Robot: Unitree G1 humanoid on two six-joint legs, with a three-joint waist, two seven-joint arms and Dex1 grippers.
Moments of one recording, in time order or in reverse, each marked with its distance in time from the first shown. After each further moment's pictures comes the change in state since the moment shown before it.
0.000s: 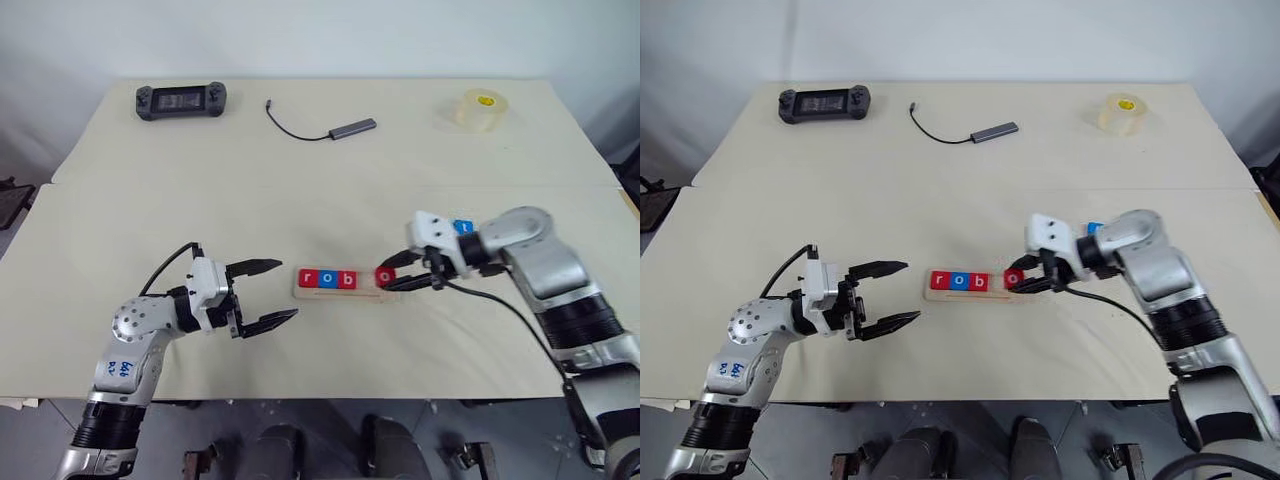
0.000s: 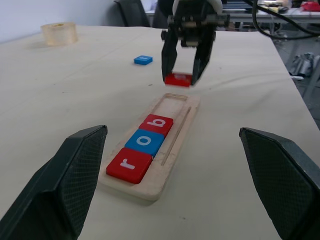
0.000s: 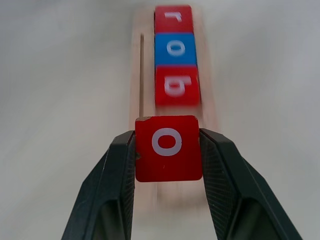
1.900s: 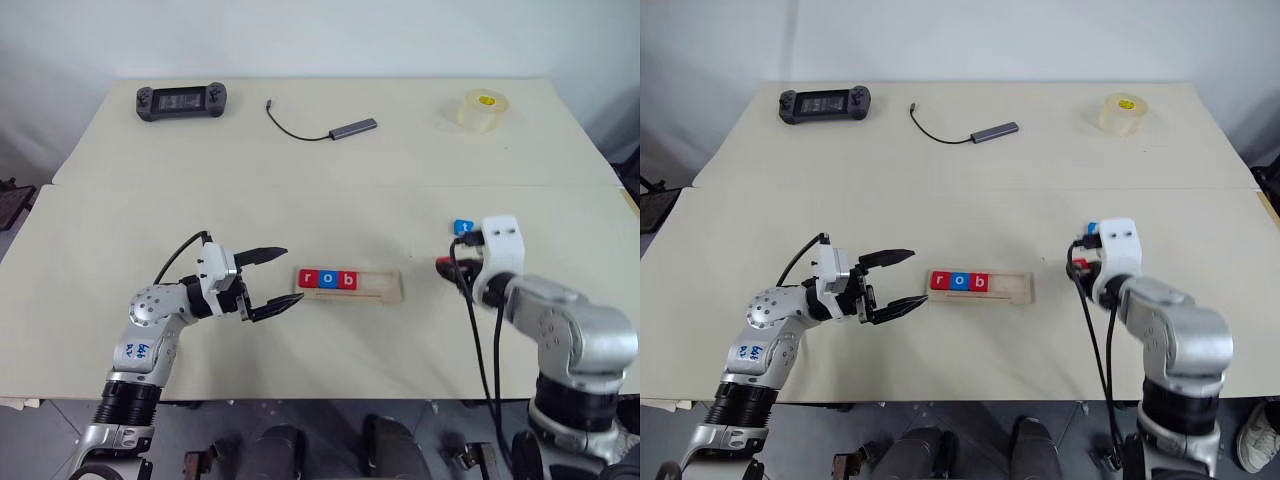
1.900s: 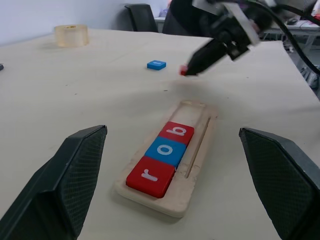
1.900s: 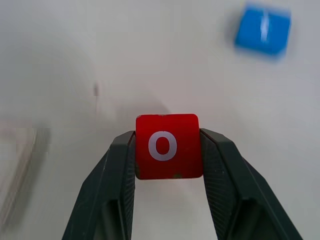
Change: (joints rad) left arm -0.135 -0.051 -0.027 0.164 0.010 -0.011 -0.023; right arm 0.439 0.357 -0.607 -0.795 0.132 1.118 -1.134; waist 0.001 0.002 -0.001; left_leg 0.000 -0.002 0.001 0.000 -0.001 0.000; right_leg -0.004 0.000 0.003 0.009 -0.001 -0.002
